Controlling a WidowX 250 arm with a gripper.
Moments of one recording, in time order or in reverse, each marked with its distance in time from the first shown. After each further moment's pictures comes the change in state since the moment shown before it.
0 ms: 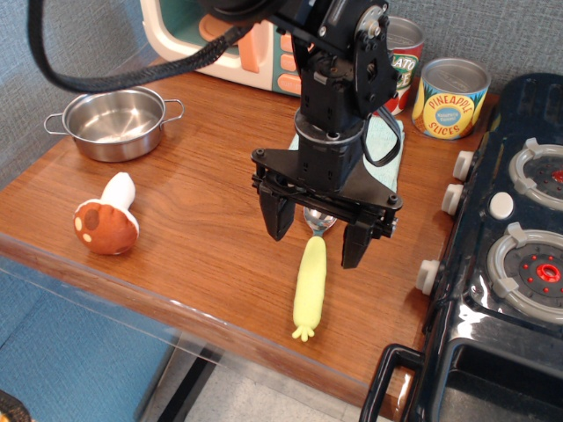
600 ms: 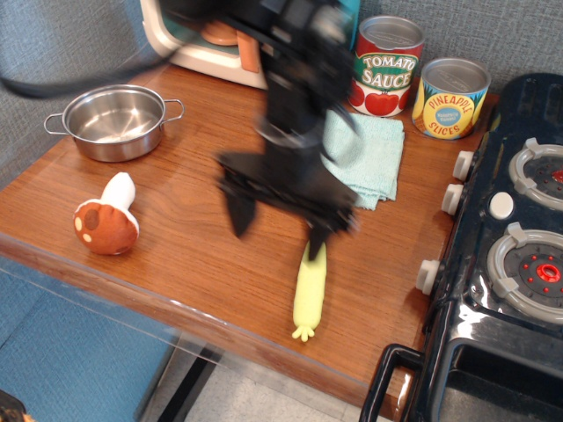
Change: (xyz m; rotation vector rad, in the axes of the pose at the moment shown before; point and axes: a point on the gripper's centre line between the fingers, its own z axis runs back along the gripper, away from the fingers) arm -0.009 0.042 0.008 0.030 -0.012 0.077
